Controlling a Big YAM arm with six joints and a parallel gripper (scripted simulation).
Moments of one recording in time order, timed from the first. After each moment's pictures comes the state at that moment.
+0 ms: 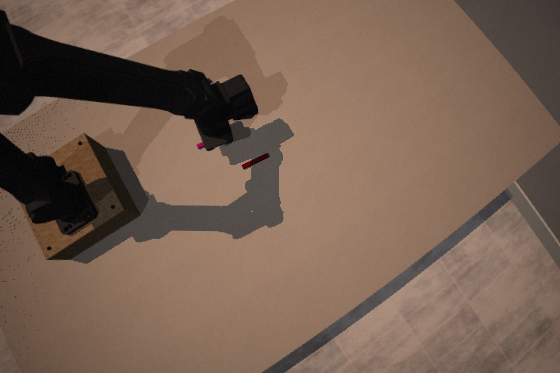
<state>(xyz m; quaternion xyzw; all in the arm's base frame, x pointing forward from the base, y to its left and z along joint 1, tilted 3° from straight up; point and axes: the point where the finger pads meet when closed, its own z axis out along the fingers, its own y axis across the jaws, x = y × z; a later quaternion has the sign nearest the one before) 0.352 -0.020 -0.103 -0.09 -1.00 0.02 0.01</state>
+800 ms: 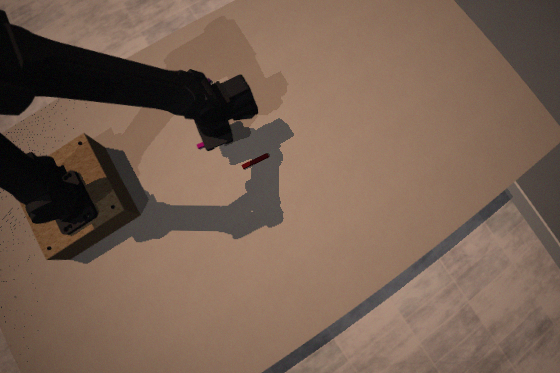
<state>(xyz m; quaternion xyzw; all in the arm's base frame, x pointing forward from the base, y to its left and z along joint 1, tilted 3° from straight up) 0.352 -0.020 -0.103 -0.09 -1.00 0.02 0.01</state>
